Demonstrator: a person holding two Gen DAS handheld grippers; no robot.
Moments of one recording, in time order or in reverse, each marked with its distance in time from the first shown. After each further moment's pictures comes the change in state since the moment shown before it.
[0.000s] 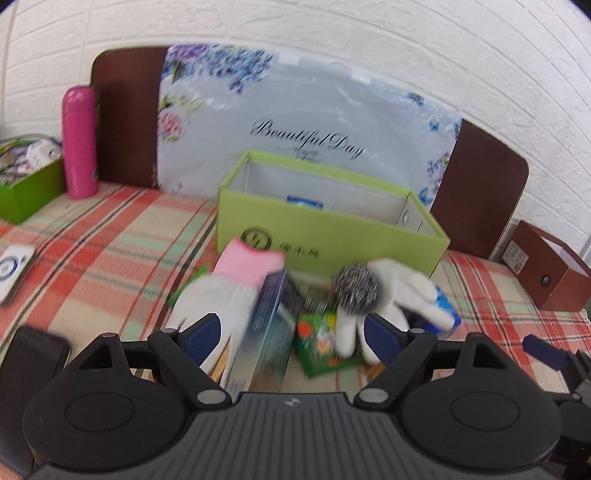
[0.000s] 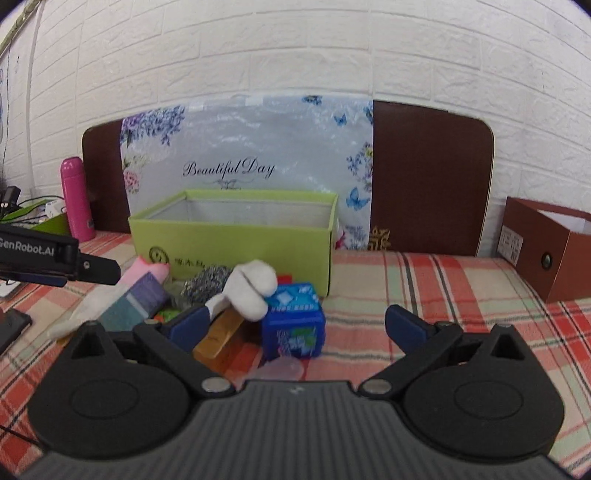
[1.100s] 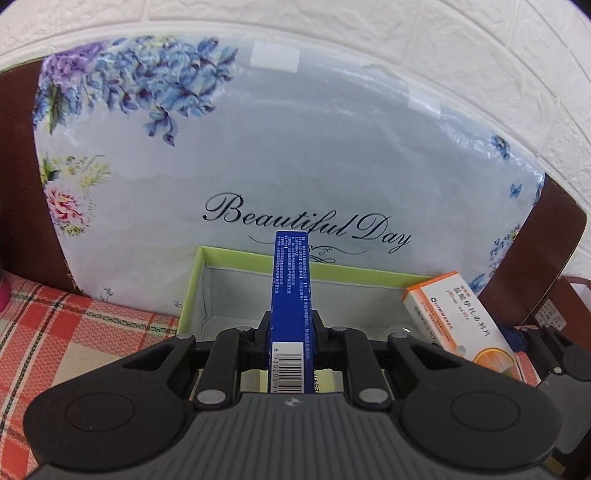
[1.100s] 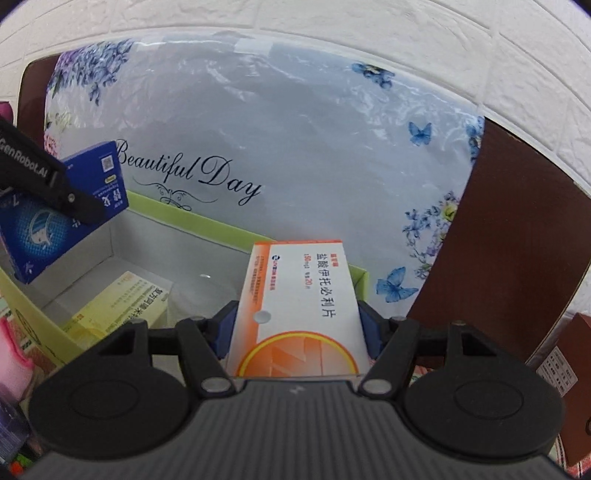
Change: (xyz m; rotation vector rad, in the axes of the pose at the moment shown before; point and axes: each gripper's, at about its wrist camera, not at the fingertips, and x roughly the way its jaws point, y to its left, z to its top) left arm 0.175 0.003 0.168 0.068 0.053 -0.088; right arm 0.225 0.003 0.102 -0.233 0.058 -0.085
